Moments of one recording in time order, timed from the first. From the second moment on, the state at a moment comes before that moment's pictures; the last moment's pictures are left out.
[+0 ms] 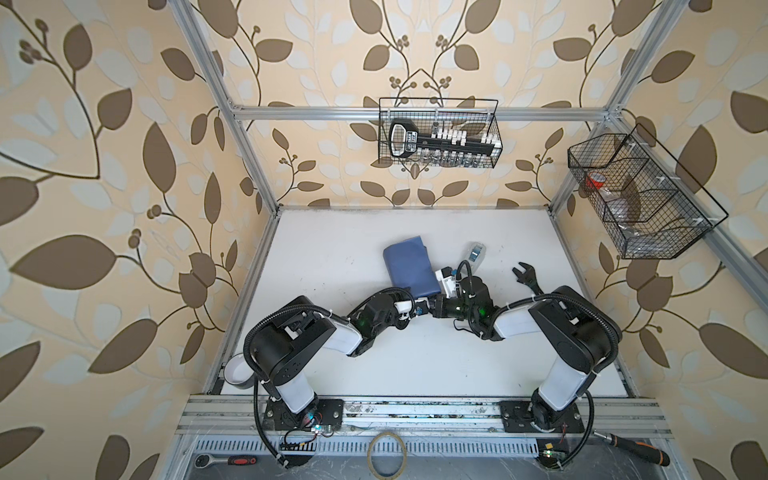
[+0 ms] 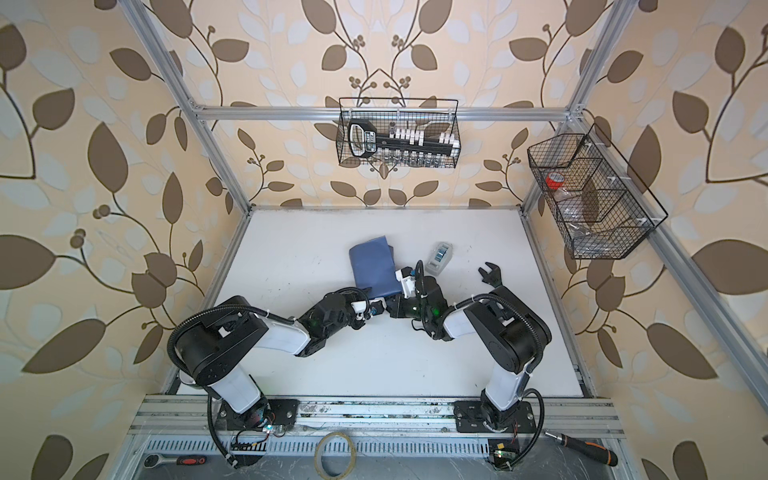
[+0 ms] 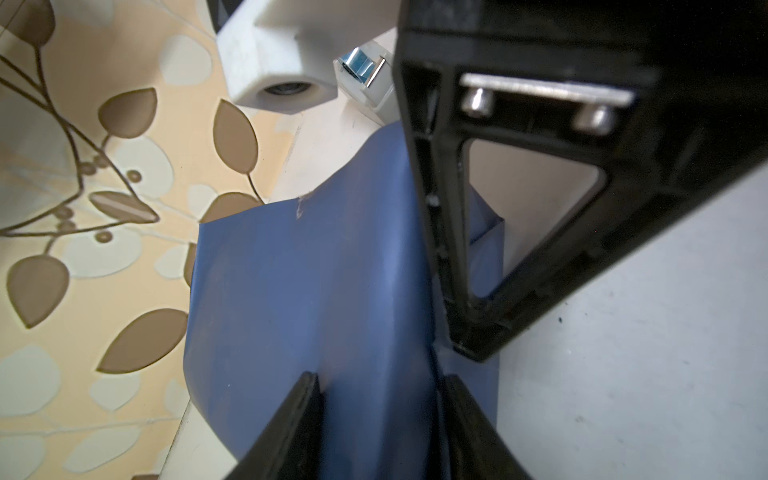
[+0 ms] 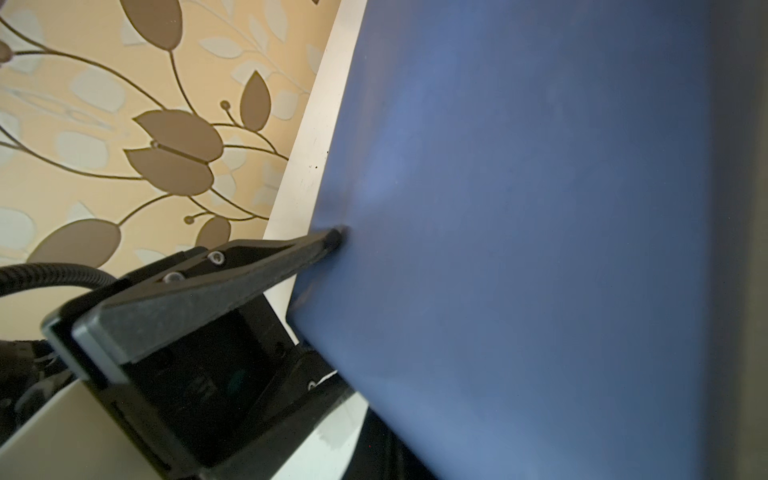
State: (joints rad) left arm -0.72 1.68 0.47 0.82 -0.06 0.82; right arm 0.54 1.76 0.56 0.73 -0.50 0.71
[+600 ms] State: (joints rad) left arm -0.72 1.68 0.47 0.82 -0.06 0.82; right arm 0.54 1.76 0.56 0.71 -0.49 0.72
